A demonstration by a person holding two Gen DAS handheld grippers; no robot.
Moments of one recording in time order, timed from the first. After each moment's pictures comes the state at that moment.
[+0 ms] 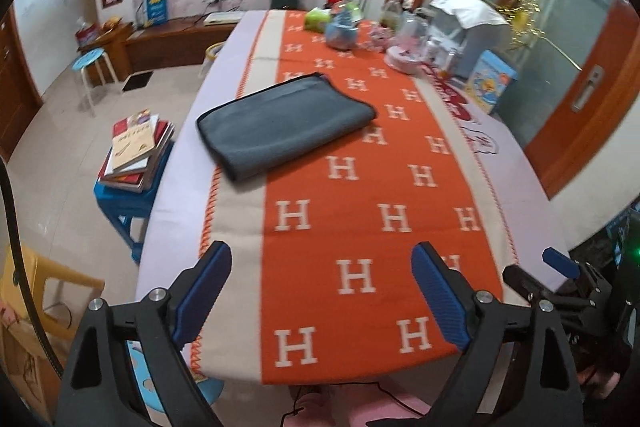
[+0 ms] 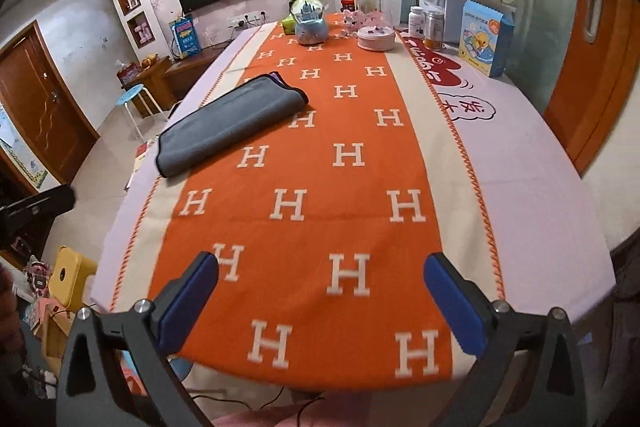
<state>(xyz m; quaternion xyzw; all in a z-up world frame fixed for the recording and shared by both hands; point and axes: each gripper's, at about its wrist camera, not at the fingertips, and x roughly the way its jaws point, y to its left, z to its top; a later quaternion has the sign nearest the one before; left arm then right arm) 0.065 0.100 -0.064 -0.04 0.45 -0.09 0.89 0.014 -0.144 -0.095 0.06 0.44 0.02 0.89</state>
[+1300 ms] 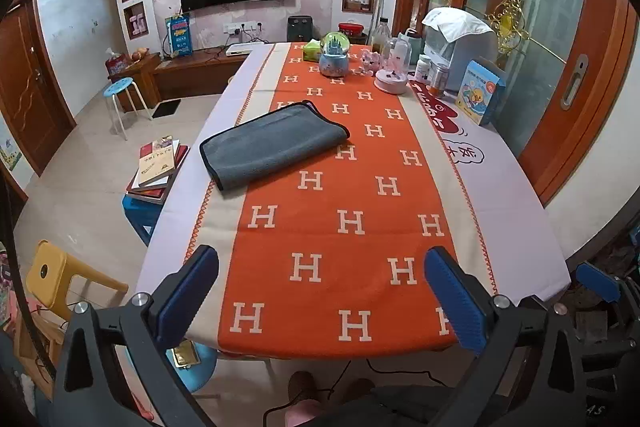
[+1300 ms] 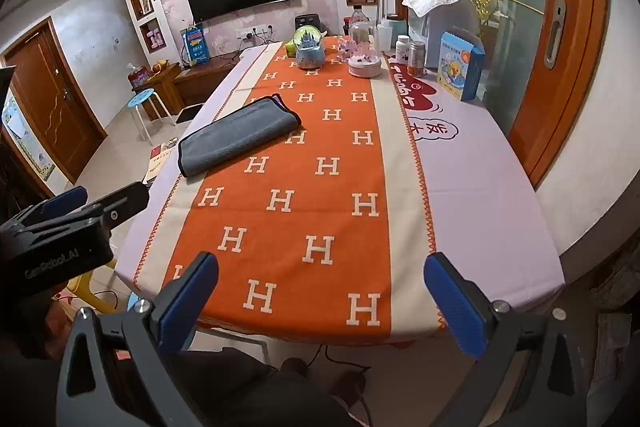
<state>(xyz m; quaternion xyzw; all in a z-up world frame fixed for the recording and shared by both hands) -0.008 -0.001 -0.009 -0.01 0.41 -0.03 0.91 -0.056 -0.183 -0.017 0.04 0.43 0.03 0.90</state>
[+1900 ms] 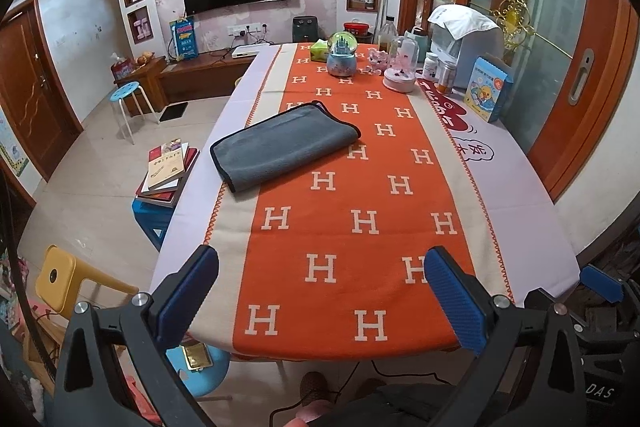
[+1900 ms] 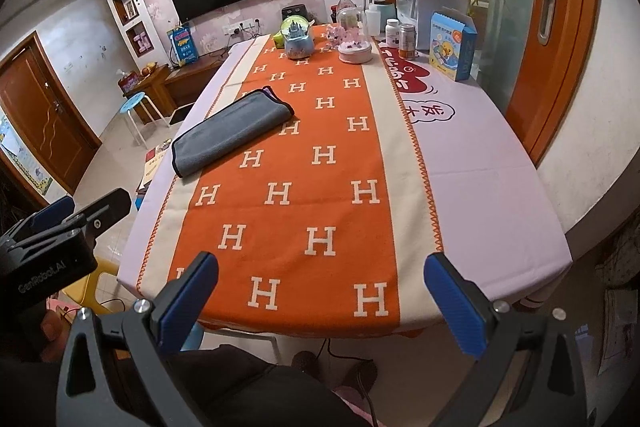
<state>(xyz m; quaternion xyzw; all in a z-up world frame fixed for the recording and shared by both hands) -0.007 0.005 -0.010 0.01 0.41 -0.02 0.91 -0.051 -0.181 -0.027 0.07 0.45 0.01 0.89</state>
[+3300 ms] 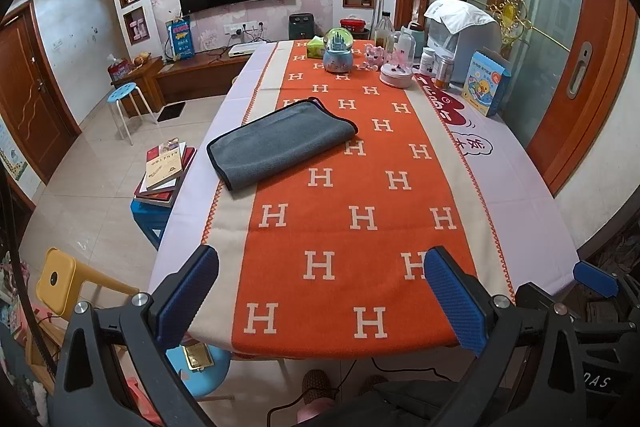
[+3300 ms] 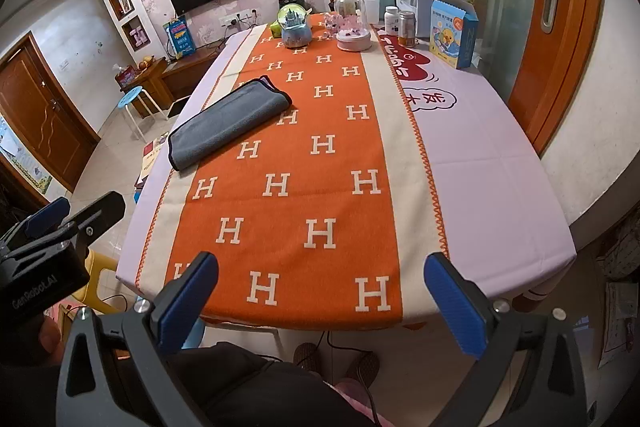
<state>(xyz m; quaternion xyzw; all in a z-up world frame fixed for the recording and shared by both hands) -0.004 0.006 -0.016 0.01 0.42 -0.02 0.91 -0.043 -0.181 -0.033 0.07 0.46 0.01 0.88</state>
